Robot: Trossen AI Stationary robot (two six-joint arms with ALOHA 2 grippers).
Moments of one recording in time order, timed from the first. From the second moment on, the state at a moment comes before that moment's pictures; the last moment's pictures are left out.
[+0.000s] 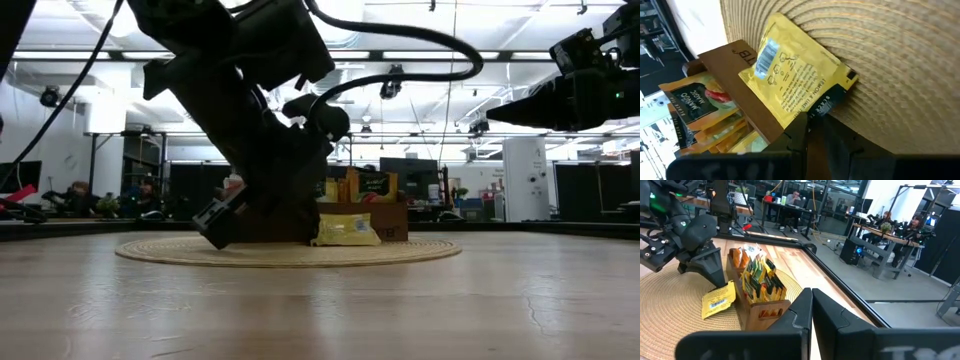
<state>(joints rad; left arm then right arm) -0.25 1.96 1.14 -0.23 -0.77 0.93 -0.20 0.08 0.01 0.03 0.13 -0.21</state>
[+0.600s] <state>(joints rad) -0.25 1.96 1.14 -0.11 -0.76 0.95 -0.20 0.08 0.01 0.03 0.13 -0.21</state>
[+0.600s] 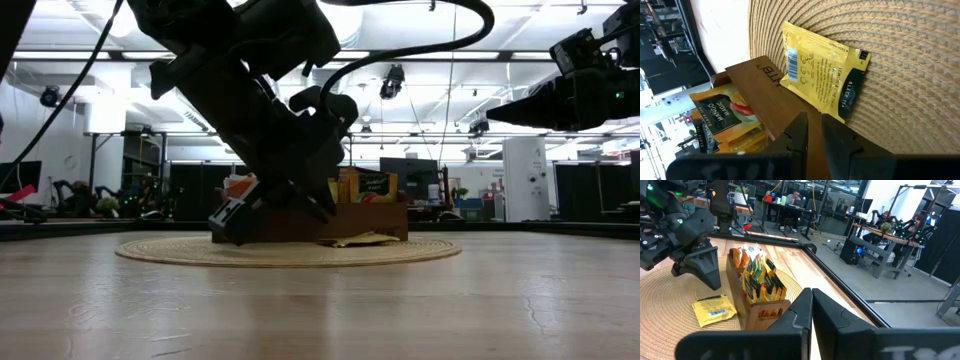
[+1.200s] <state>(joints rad) -0.23 1.96 1.19 -0.15 -0.53 0.81 -0.20 0.08 0.01 0.03 0.13 -0.21</state>
